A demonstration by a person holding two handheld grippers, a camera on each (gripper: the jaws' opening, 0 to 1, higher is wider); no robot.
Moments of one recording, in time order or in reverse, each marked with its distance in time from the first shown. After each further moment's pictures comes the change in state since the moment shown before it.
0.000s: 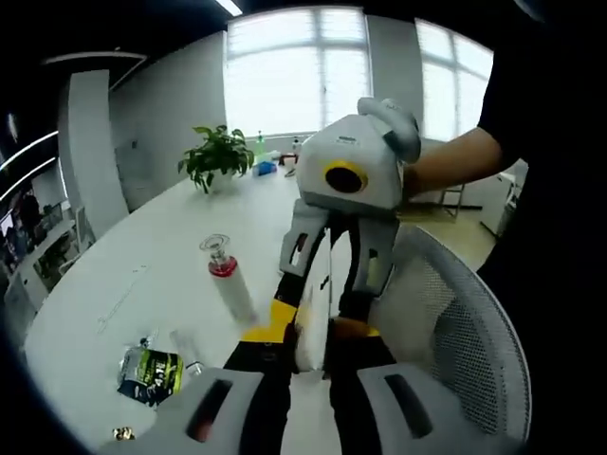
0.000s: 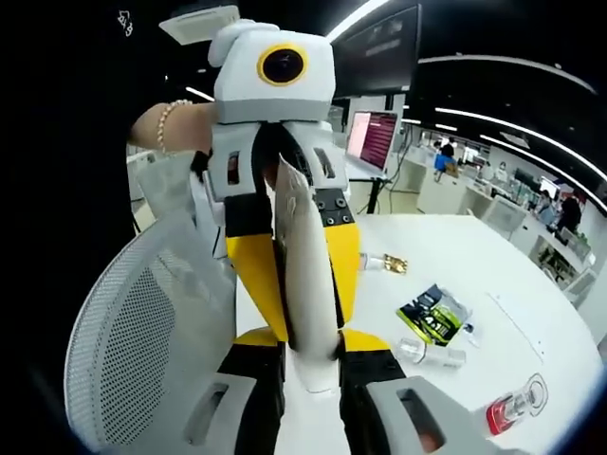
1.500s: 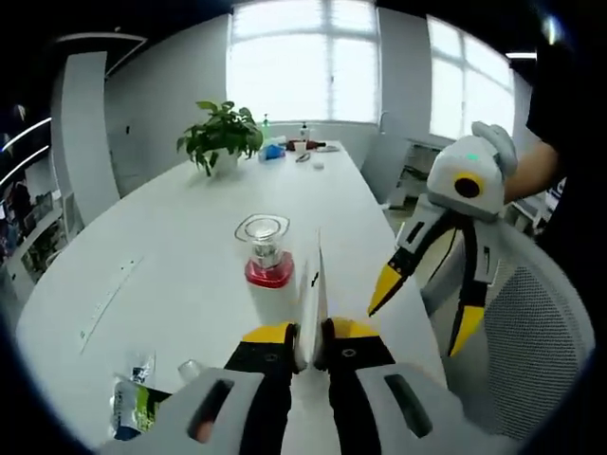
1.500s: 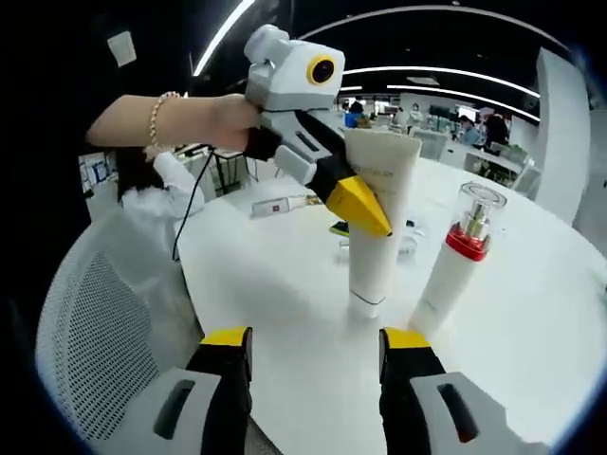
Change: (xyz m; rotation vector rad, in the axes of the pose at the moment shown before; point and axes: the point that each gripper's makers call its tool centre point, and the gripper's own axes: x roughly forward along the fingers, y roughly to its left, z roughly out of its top) left arm 0.102 0.093 -0.019 -0.010 0.053 -0.027; right arm -0.039 -0.034 -0.109 0.353 0.048 -0.277
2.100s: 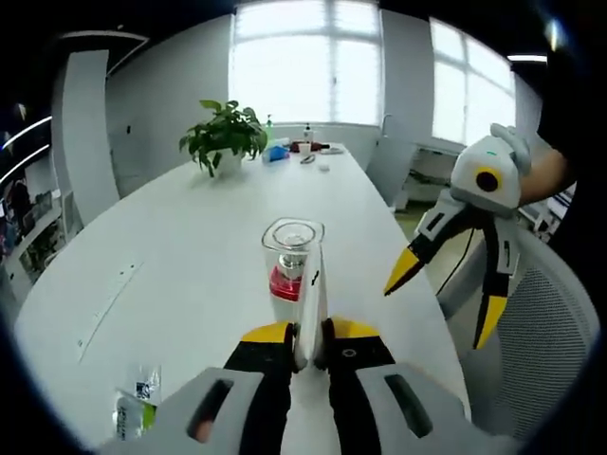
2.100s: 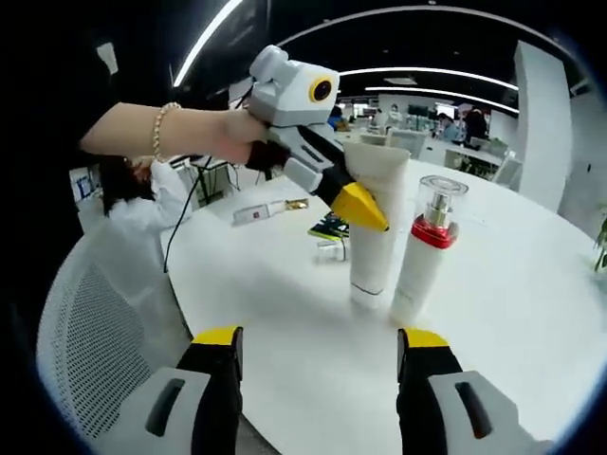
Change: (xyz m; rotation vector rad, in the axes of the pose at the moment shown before) left arm 0.016 0.023 0.007 -0.006 -0.018 -0.005; right arm -0.010 -0.018 0.000 0.057 -0.022 -0.069
